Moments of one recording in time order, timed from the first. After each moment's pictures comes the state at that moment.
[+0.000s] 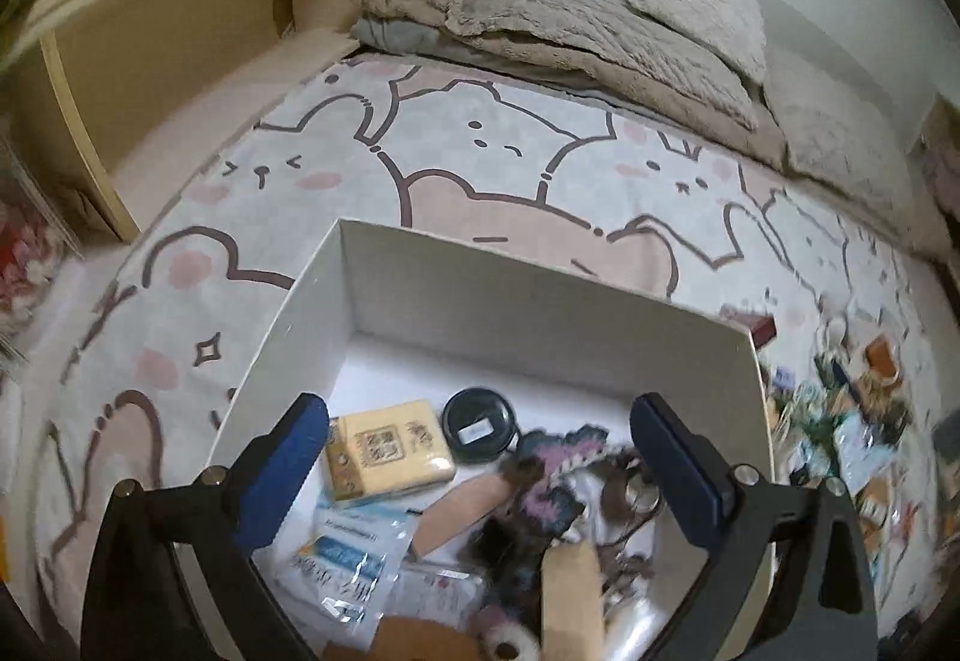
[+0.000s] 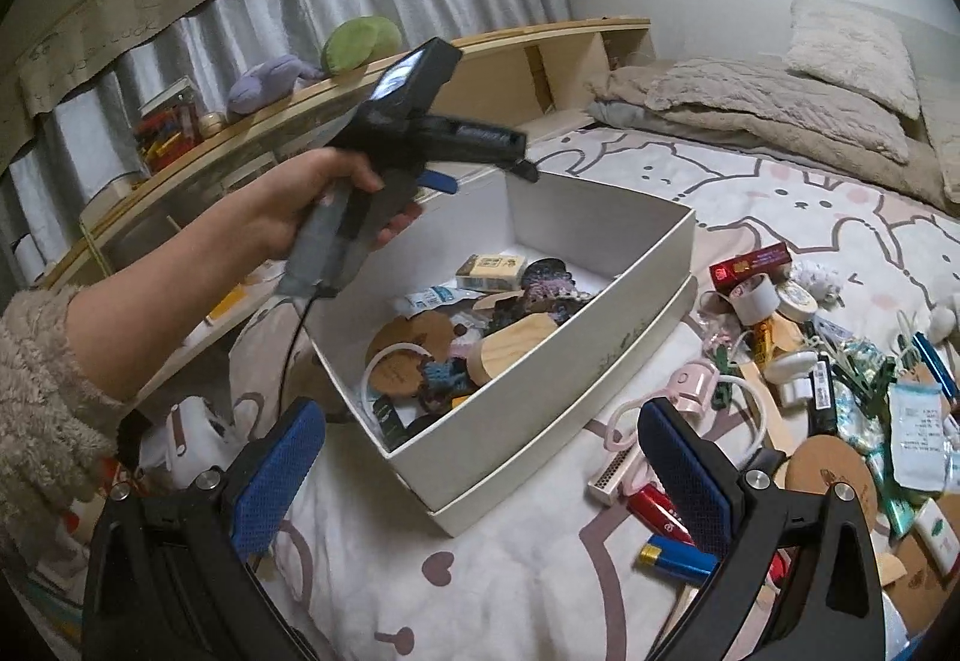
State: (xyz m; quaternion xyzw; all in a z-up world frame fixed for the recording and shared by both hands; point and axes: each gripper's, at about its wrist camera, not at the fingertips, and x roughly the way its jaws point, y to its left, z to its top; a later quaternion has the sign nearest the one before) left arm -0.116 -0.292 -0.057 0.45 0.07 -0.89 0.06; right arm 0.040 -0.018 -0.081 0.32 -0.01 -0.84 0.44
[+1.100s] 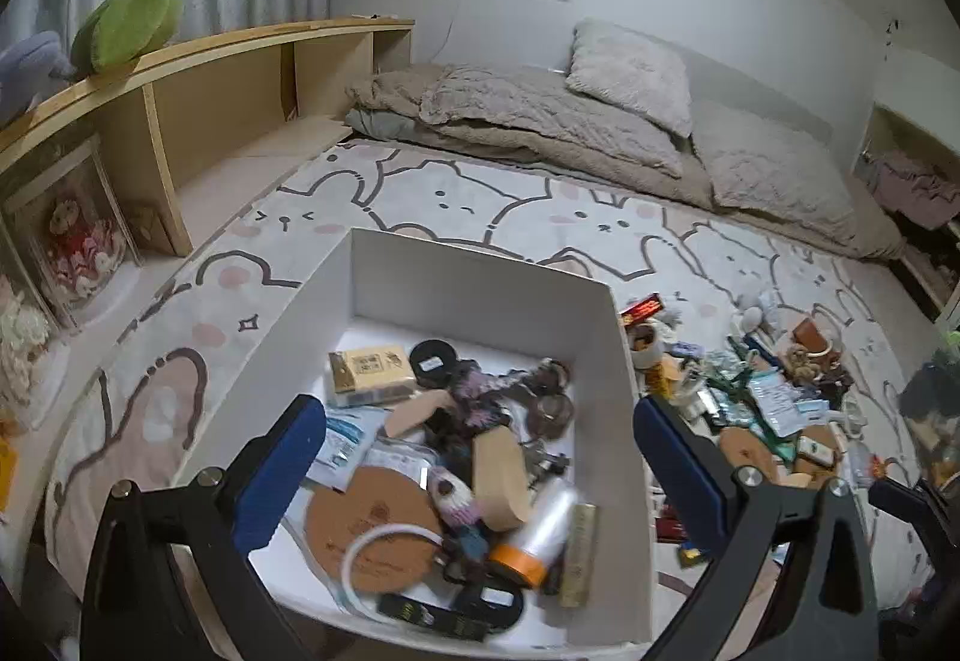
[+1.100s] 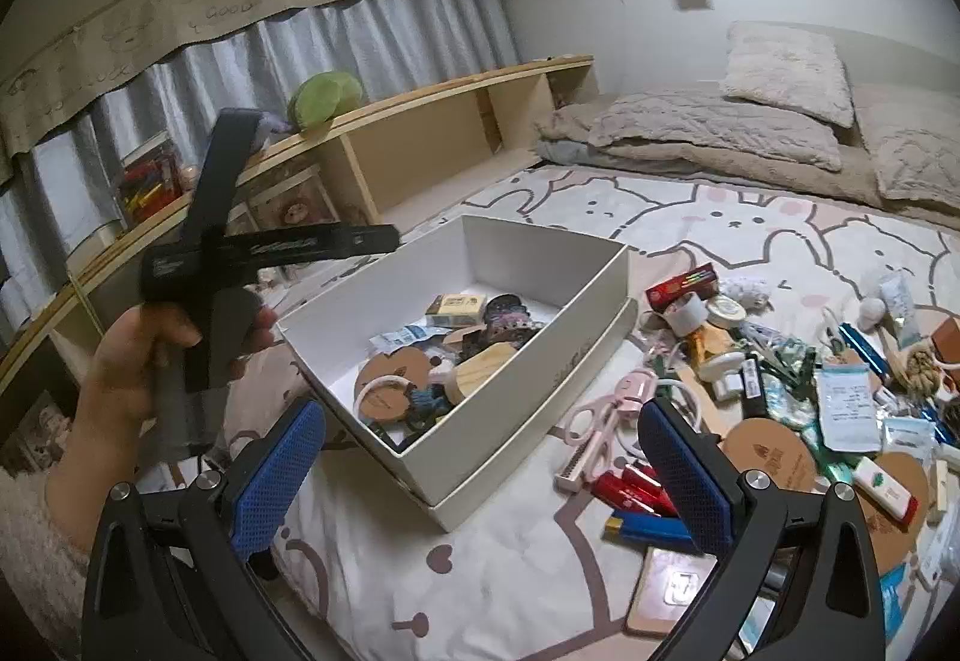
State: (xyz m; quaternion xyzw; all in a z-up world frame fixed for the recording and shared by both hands) left arm 0.036 -0.240 -0.011 0.34 0.07 -0.94 0.03; right arm 0.071 0.023 -0.045 0.29 -0.03 -0.88 0.38
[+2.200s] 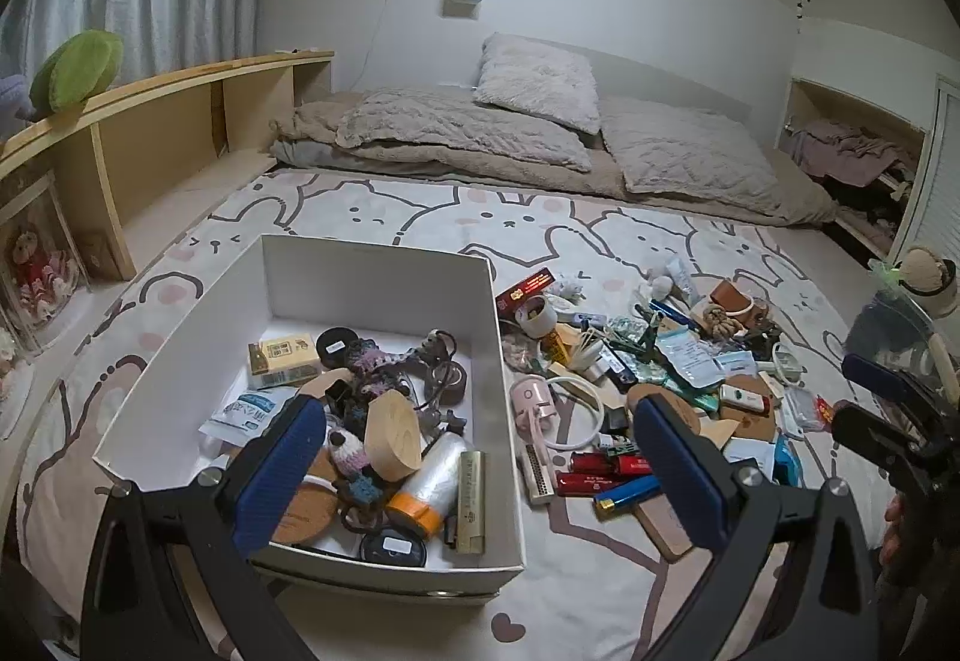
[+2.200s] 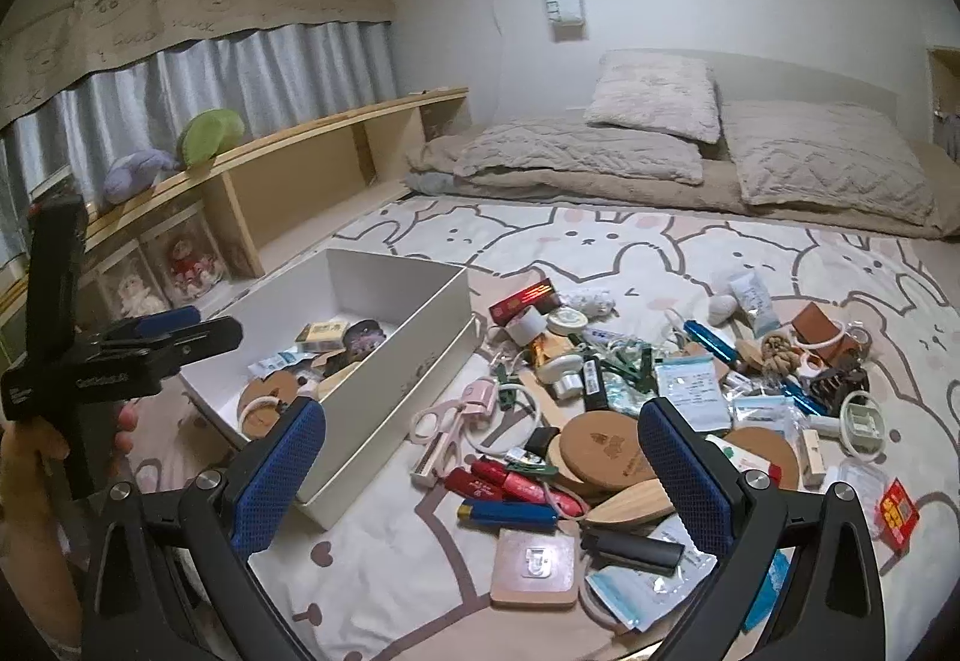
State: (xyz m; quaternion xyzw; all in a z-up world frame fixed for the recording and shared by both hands) left arm 0.087 -0.180 -0.015 0.30 0.04 -0.95 -0.04; right arm 0.076 0.083 -0.039 0.27 -0.03 -0.93 0.23
